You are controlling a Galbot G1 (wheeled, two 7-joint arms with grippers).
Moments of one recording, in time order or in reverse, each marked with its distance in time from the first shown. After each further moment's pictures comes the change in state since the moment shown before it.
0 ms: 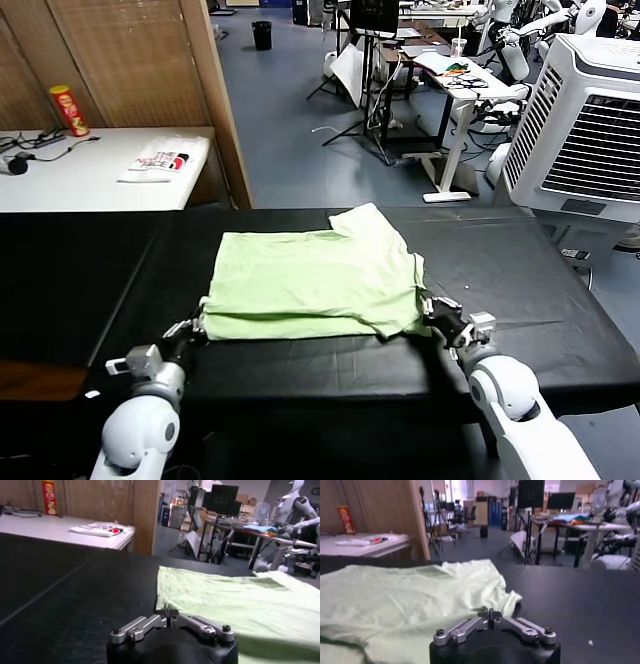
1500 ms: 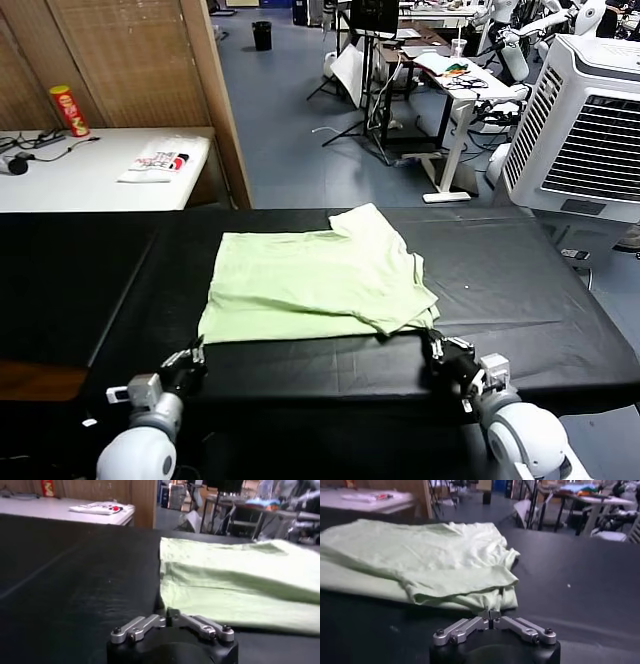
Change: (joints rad) left arm 0.207 0.068 -0.007 -0.102 0.098 0.055 0.021; right arm -0.287 -0.099 0.091 0.233 0.031 -0.215 0.059
